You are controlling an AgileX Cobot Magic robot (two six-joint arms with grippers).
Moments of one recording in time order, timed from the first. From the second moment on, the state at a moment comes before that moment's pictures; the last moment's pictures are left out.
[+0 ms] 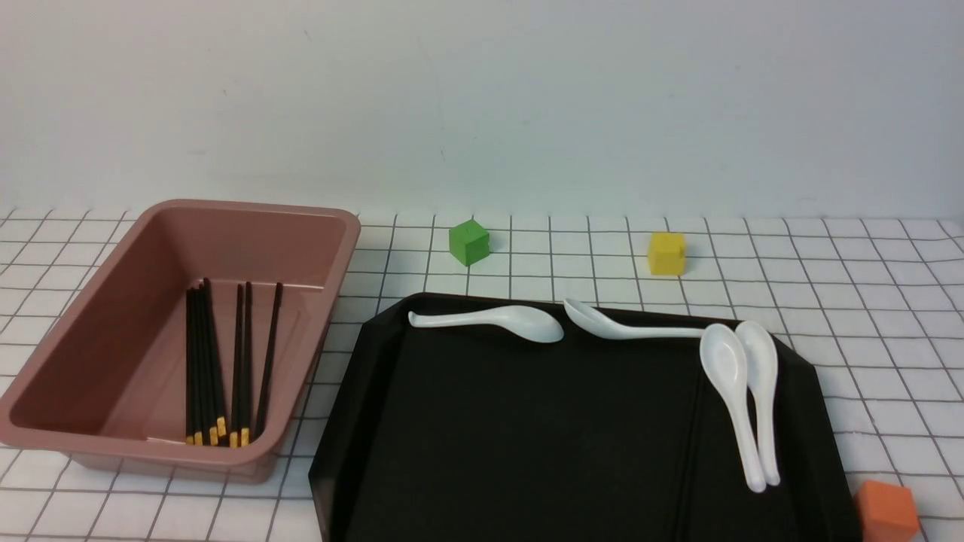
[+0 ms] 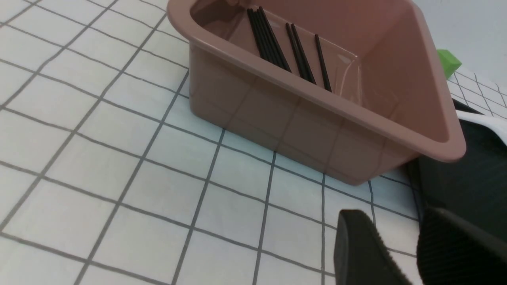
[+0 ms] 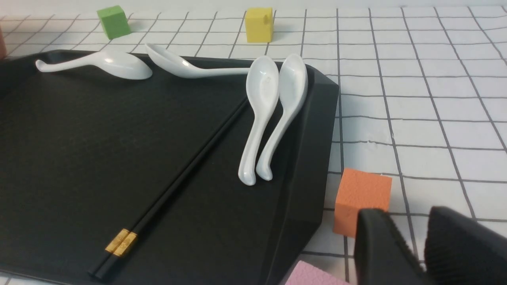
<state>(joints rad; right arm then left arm) 0.12 -0.01 0.02 0.01 0.36 0.12 -0.06 -0.01 0.03 0.05 0.38 -0.49</state>
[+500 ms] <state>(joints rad) 0.12 -0.01 0.02 0.34 0.32 0.22 -0.06 -0.01 0.03 0.05 0.38 -0.49</state>
